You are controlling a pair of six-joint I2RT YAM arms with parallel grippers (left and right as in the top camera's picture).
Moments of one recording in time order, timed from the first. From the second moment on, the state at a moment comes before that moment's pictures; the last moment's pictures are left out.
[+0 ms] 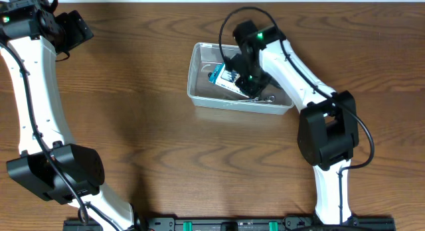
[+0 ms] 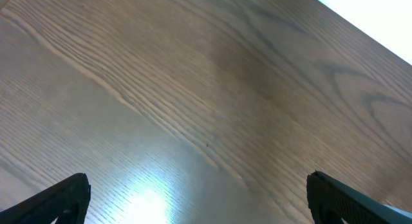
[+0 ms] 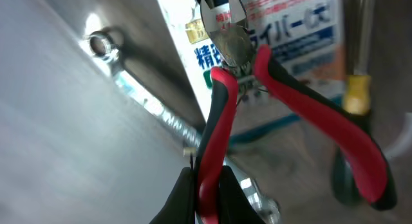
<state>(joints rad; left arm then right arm) 0.28 1.89 2.04 -1.18 -0.09 -0.31 0.43 2.22 1.87 -1.23 -0.03 -0.37</state>
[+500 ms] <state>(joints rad) 0.28 1.89 2.04 -1.18 -0.09 -0.31 0.43 2.22 2.00 -1.25 -0.03 -0.32</state>
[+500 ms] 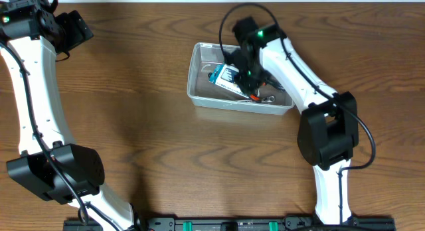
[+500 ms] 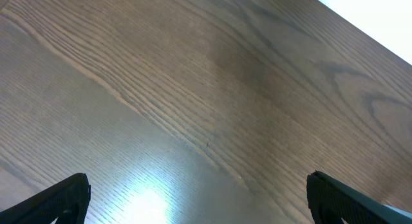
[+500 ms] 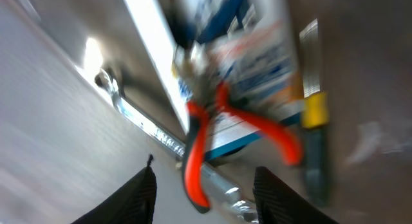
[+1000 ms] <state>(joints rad) 0.28 1.89 2.04 -1.18 -0.09 -0.31 0.34 2.22 2.53 -1.31 0.09 -0.16</state>
